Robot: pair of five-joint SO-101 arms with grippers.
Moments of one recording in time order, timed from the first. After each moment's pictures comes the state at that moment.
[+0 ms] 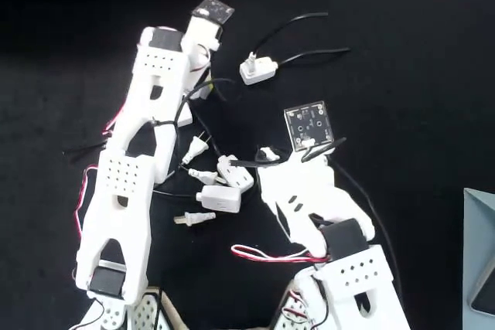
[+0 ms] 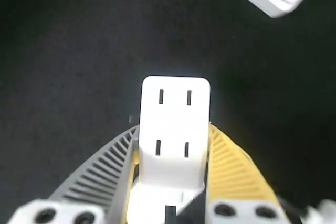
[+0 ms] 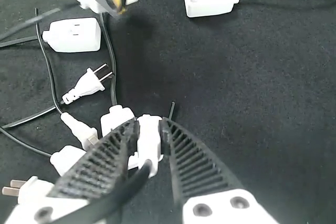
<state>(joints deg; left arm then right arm) 6.6 55.0 -66.2 90.8 -21.3 -18.8 -73.2 73.0 49.4 -3.7</state>
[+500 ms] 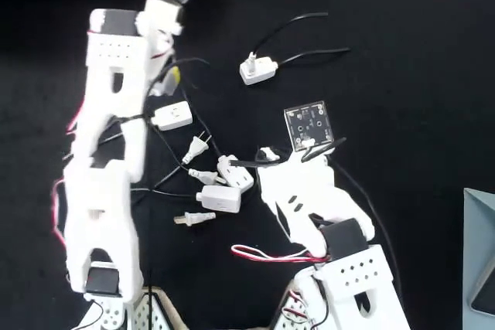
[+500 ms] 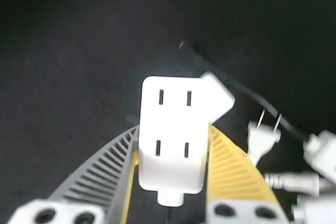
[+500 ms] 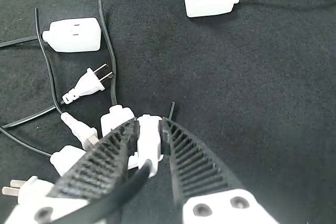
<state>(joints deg) -1.7 36.1 -53.8 100.4 -22.3 -18.8 -73.2 73.0 49.4 -3.7</state>
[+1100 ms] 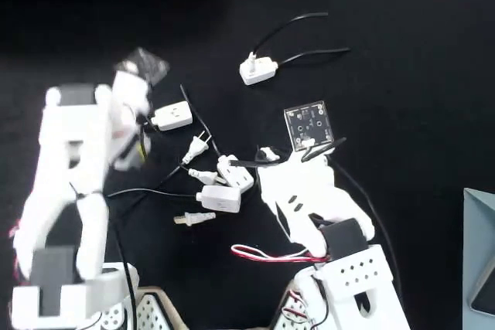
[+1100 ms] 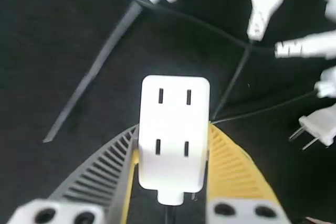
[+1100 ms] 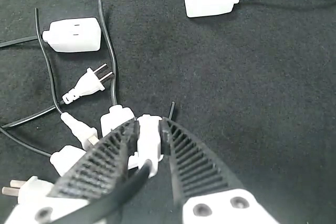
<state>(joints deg) -8.4 -15.3 29.8 72.9 -36.8 -18.8 -73.2 73.0 49.4 -3.7</state>
